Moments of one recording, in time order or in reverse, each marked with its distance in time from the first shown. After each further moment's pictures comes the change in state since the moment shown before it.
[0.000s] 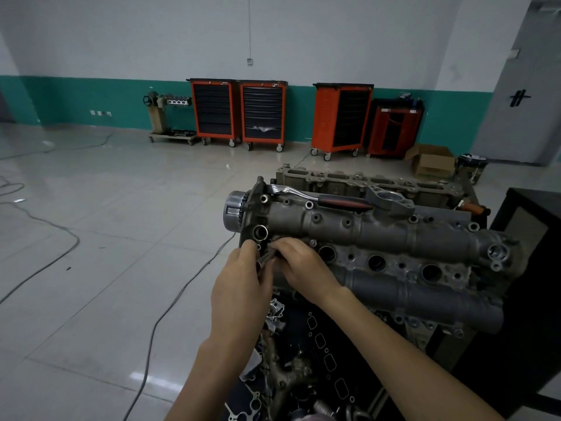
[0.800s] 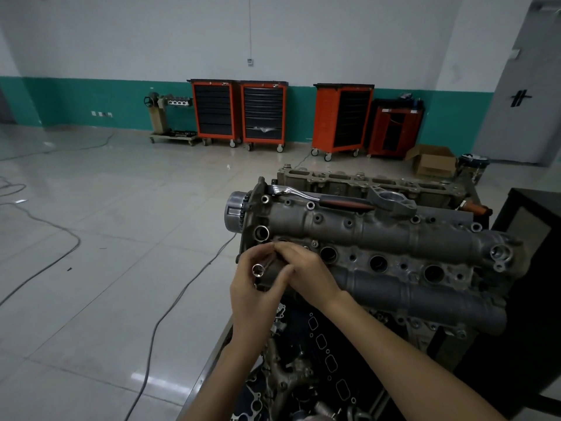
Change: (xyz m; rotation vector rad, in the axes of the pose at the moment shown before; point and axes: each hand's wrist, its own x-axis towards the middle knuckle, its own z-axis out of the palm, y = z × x) left_hand -0.010 -0.020 0.041 -0.694 0.157 -0.011; right_hand -0.004 -0.001 0.001 0.101 0.066 -0.009
